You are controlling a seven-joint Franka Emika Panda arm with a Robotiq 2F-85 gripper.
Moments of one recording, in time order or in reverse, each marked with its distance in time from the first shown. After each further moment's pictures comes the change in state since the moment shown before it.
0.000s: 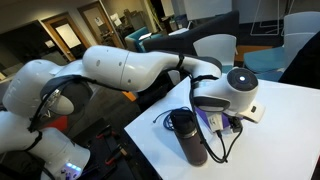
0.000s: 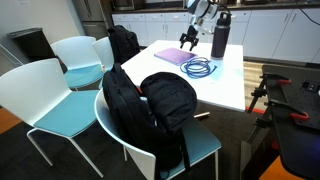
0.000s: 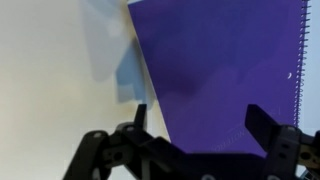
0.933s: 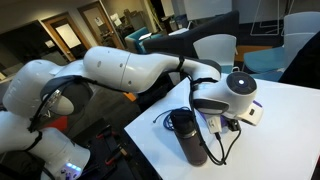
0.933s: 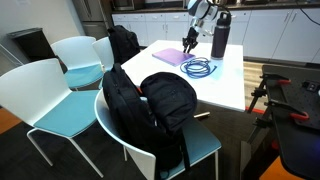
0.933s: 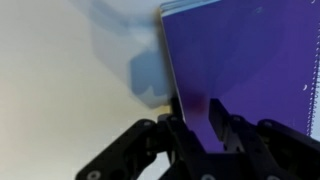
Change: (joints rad) arm -0.001 0.001 -0.001 -0.021 -0.006 0.002 -0.008
